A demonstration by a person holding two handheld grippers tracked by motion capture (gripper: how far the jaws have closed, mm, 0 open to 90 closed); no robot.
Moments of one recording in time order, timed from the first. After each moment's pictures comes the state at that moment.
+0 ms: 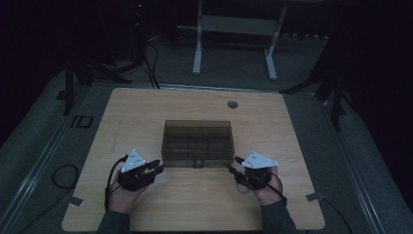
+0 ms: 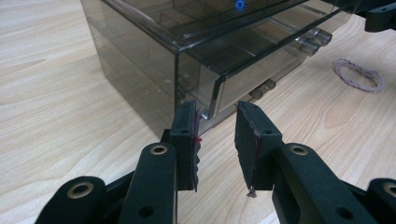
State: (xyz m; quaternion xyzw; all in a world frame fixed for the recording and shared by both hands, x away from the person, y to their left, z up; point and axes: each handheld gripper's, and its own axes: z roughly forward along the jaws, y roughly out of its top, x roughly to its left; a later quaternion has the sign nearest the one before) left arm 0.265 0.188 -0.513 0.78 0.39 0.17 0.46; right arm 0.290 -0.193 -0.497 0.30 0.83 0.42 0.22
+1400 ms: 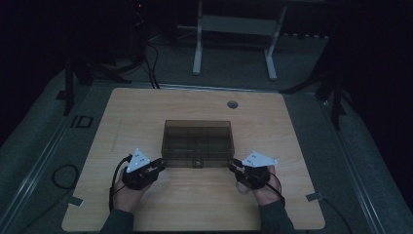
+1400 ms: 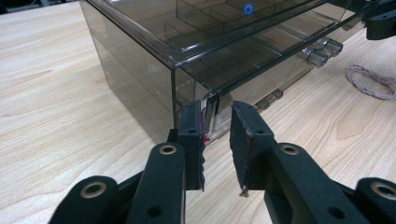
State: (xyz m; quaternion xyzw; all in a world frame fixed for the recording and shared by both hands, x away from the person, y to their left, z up) left arm 0.266 0.178 -0.514 0.77 0.40 0.20 0.46; right arm 0.294 -0.193 -0.505 0.32 0.82 0.43 0.20
